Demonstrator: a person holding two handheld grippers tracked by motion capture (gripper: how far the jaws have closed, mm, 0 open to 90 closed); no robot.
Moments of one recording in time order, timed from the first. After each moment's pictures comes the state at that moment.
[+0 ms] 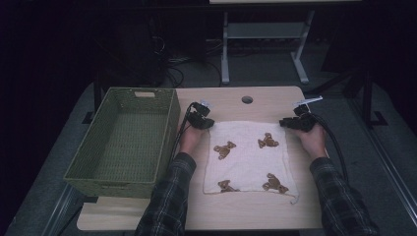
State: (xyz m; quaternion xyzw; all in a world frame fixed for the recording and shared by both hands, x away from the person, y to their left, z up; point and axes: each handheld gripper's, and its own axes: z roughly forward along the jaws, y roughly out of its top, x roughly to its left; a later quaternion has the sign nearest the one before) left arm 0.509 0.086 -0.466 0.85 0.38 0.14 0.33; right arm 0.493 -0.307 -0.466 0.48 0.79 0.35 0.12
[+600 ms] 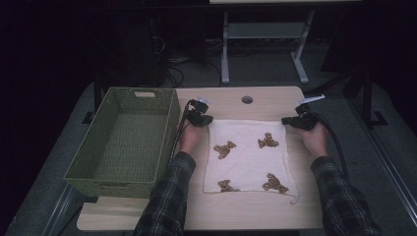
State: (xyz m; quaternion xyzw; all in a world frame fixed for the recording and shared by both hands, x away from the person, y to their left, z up) left arm 0.506 0.090 -0.448 0.83 0.41 0.15 0.34; right arm 0.490 -0.309 -0.458 0.48 0.79 0.36 0.12
